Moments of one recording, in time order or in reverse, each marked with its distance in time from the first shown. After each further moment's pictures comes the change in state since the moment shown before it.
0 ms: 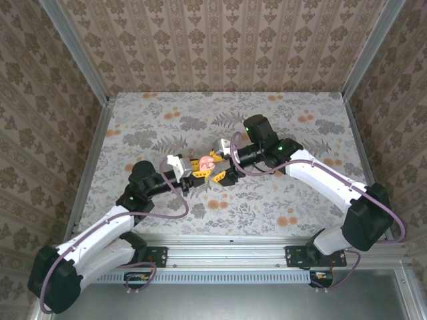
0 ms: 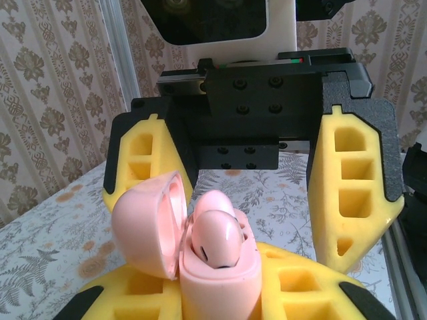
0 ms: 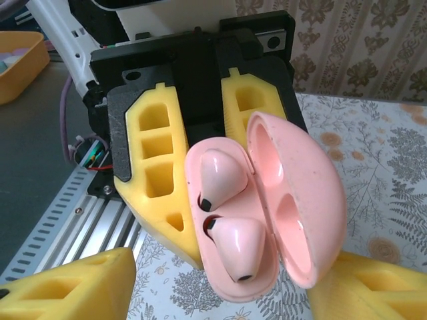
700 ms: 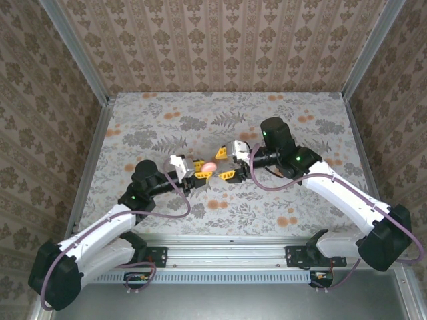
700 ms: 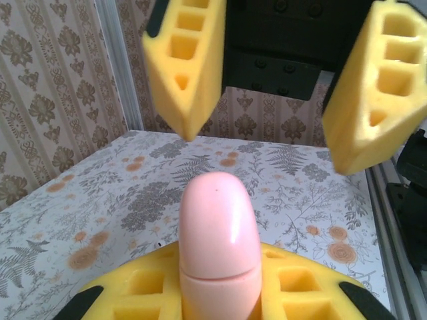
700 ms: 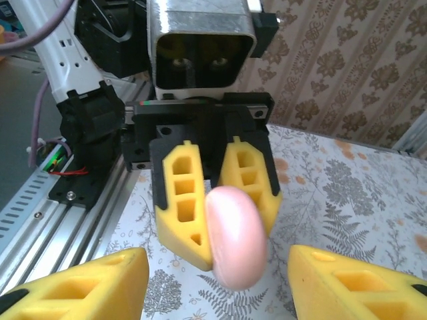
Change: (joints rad) left arm -0.011 0.031 0.000 -0.008 0.004 0.007; right arm -0.024 -0.191 -0.105 0.108 0.080 -0.010
